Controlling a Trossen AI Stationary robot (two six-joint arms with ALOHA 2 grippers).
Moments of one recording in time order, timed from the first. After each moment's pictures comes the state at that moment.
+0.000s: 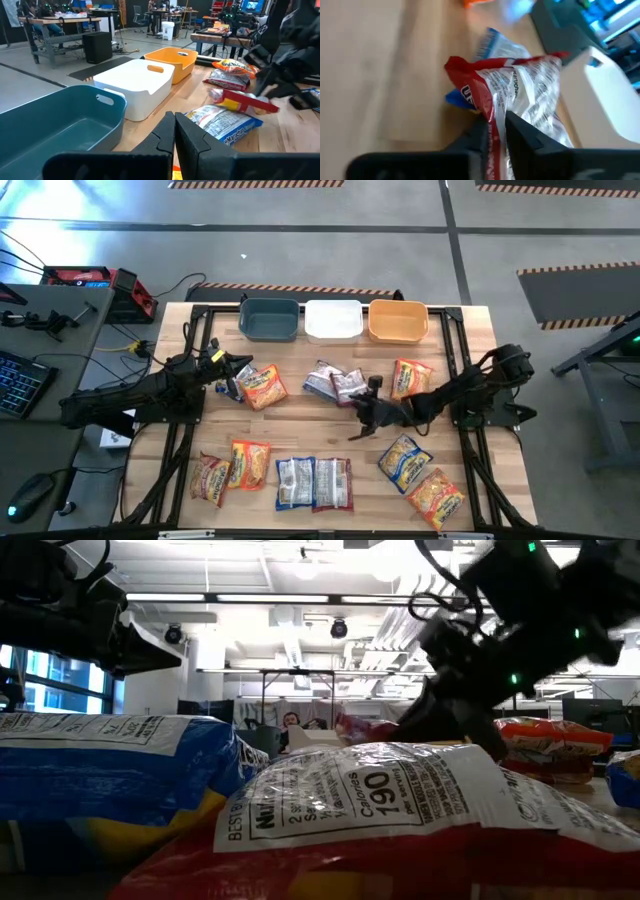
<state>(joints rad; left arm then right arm) 0.30 0.15 0.01 0.05 -0.16 -0.04 0.25 1.67 0.55 0.49 0.65 -0.24</state>
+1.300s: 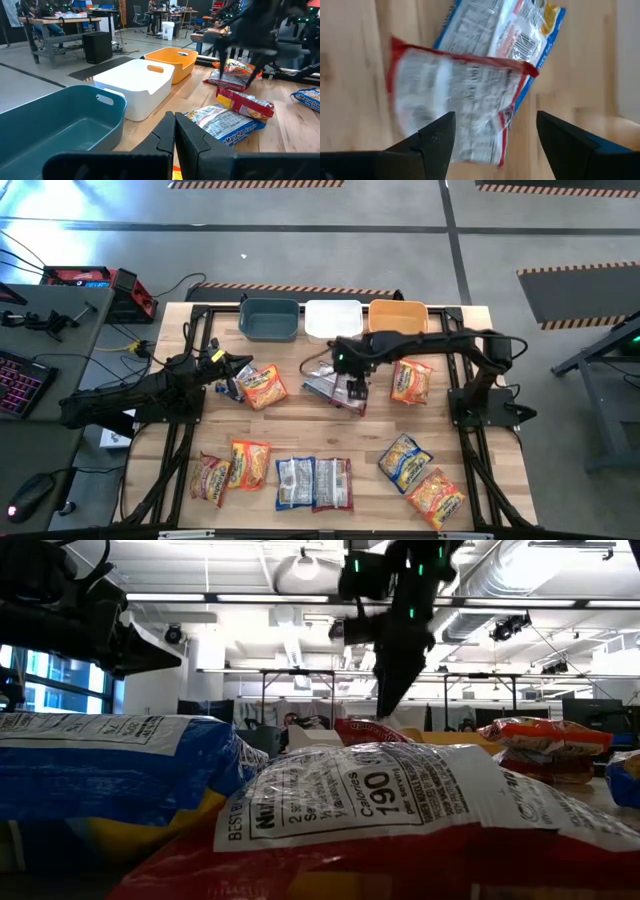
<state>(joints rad) 0.30 0.15 0.01 0.05 -0.16 -0.04 -0.20 1.79 1.32 -0.79 -0.03 -0.13</state>
